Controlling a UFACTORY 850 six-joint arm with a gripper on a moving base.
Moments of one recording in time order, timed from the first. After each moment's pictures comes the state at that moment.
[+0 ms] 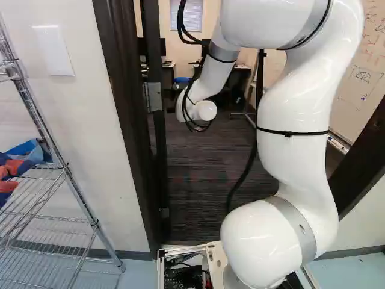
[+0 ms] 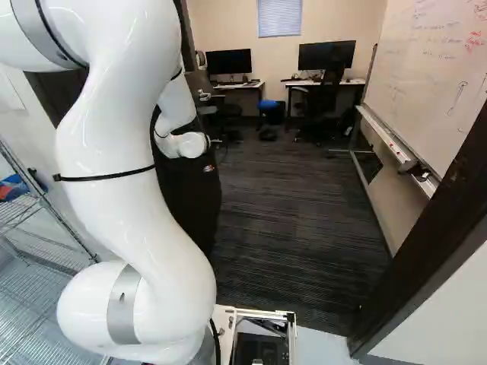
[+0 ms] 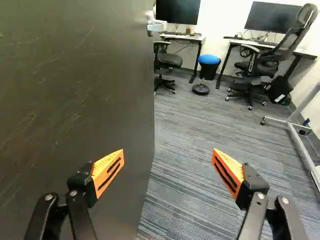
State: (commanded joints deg) arm 8.8 -18.9 -46.8 -4.5 42.0 0.0
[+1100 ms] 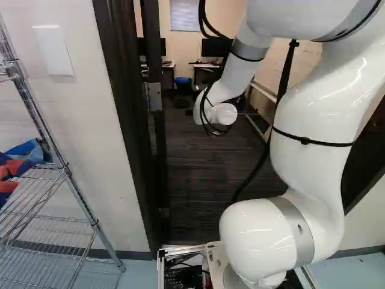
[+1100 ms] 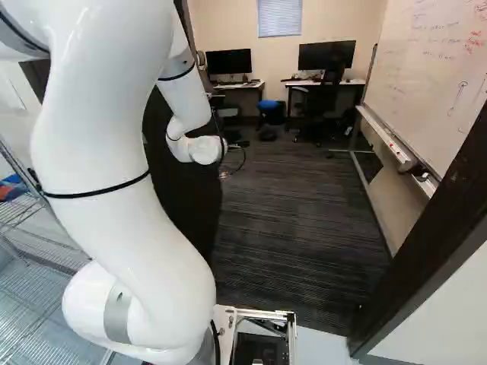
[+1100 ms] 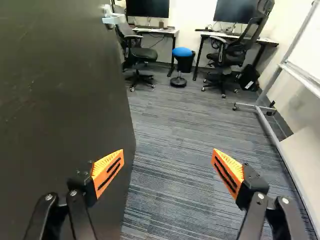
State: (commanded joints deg) arm 0.0 -10.6 -37.1 -5.0 42.0 0.0
